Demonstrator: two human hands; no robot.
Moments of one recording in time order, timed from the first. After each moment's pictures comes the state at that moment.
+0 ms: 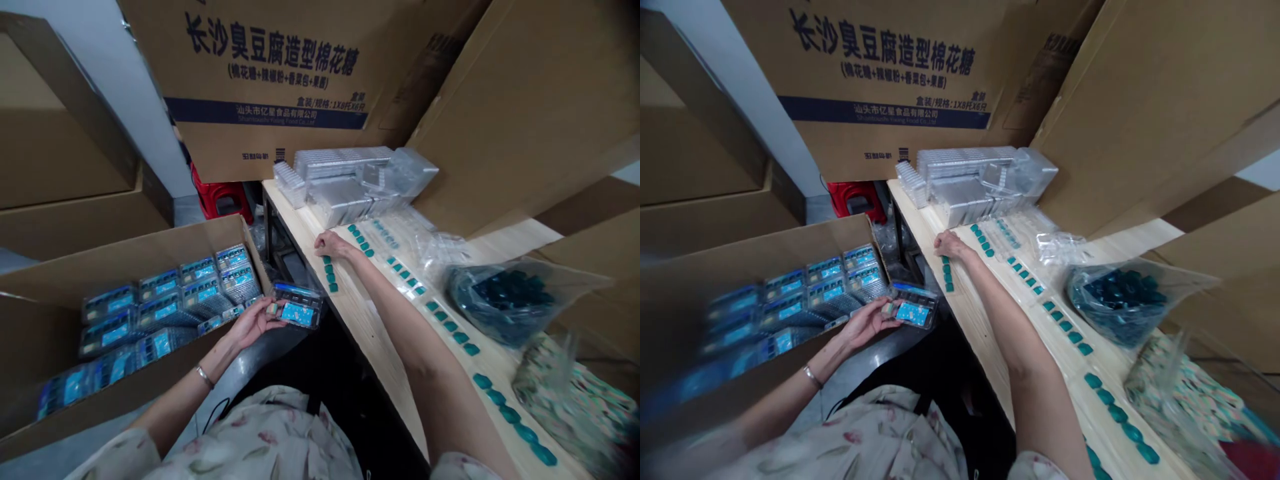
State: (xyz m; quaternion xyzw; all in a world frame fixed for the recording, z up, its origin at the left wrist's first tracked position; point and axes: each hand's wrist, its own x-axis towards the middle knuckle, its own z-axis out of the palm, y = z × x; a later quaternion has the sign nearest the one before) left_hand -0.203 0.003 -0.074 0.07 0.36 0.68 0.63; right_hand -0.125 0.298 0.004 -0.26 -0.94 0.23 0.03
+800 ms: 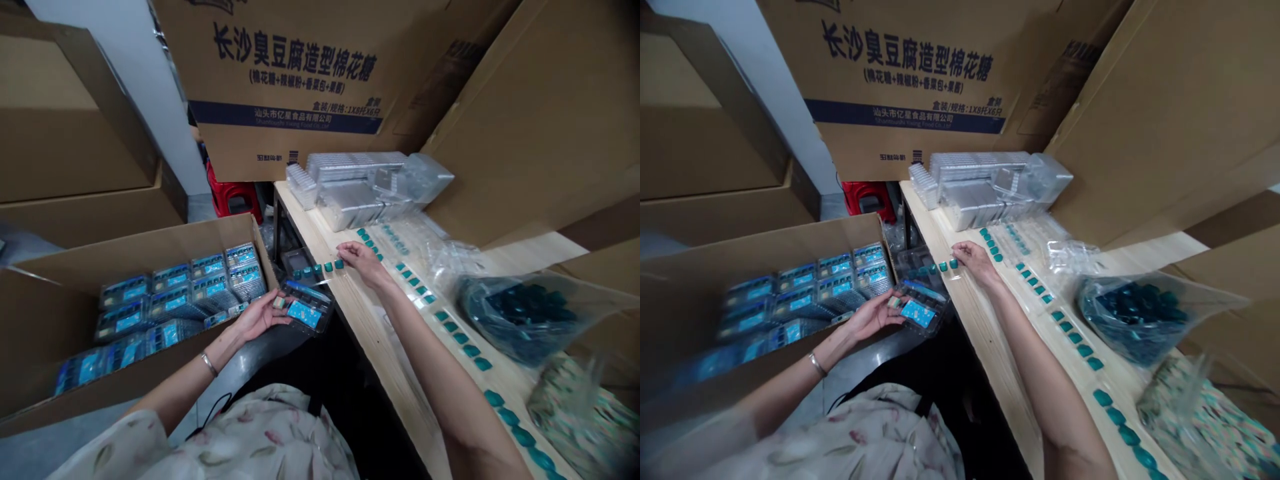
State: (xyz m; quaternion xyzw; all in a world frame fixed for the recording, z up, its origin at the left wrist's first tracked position) left_hand -0.206 0.009 -0.060 0.08 0.35 0.67 0.65; right_hand -0.065 0.253 0.030 -0.30 -0.71 0.60 0.22
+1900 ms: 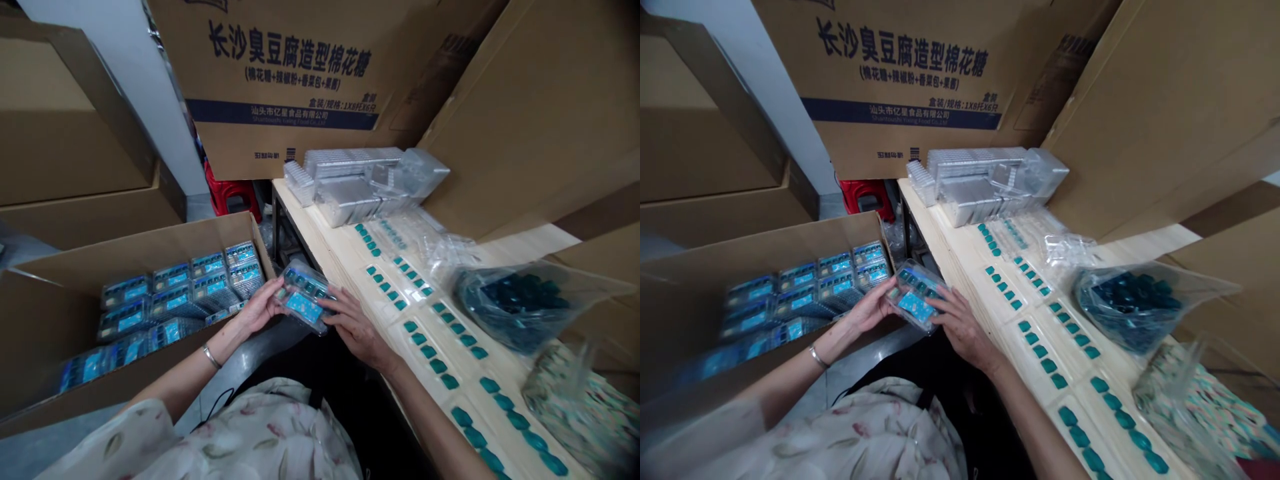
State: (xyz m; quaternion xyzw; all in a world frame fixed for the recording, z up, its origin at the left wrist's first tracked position) left_hand -0.197 0.018 -0.030 0.13 0.42 0.69 0.57; right_hand 0.020 0.134 0.019 0.00 -0.92 0.32 0.24
